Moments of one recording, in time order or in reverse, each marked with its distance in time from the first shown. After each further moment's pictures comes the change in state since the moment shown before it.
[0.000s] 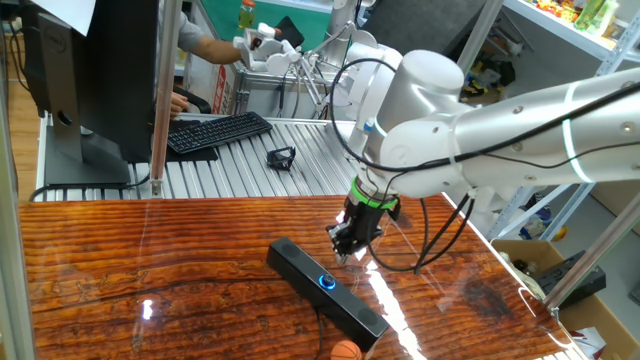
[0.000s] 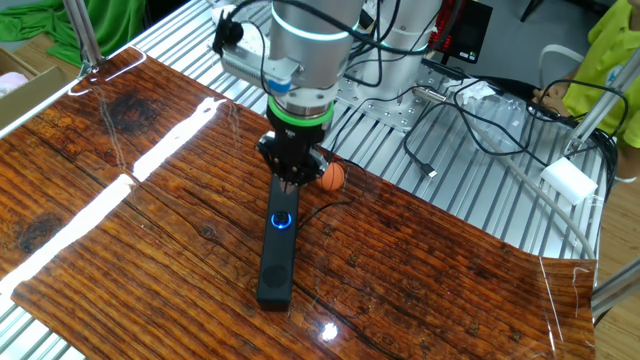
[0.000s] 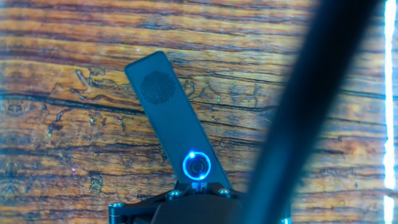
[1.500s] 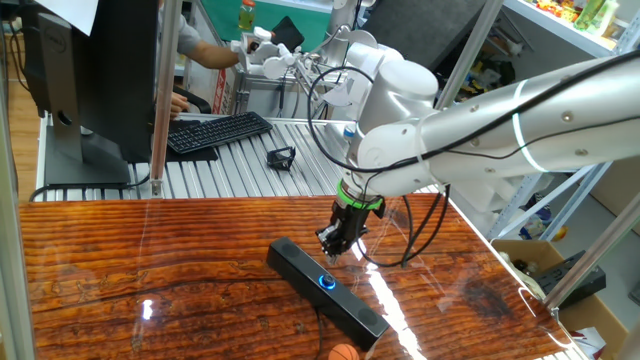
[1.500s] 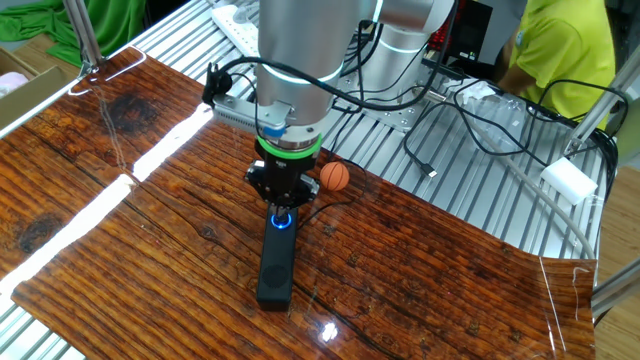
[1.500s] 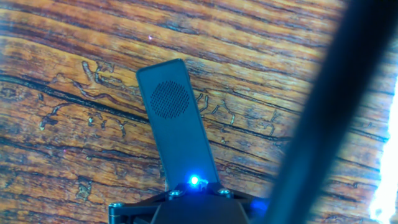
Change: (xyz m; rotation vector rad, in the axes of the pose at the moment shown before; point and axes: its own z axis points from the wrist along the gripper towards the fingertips) arm -0.028 -0.001 0.029 0.002 0.021 -0.128
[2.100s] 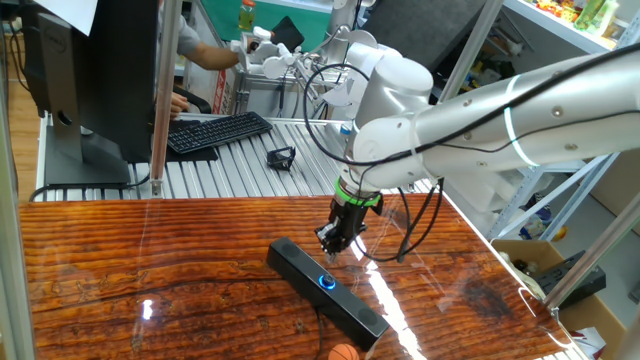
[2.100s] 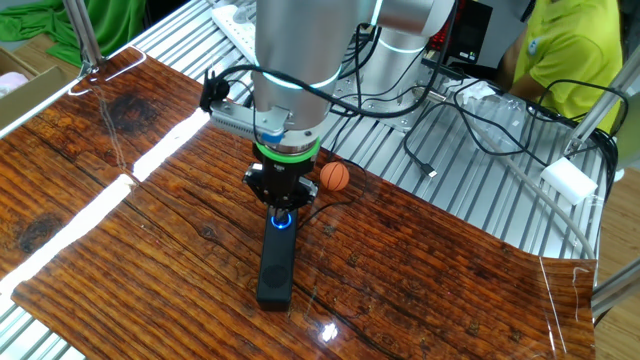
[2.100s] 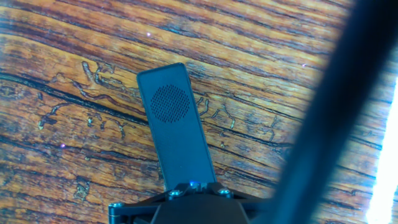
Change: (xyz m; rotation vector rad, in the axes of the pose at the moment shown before) arm -0.004 0.000 0.002 -0.006 0.028 -0.016
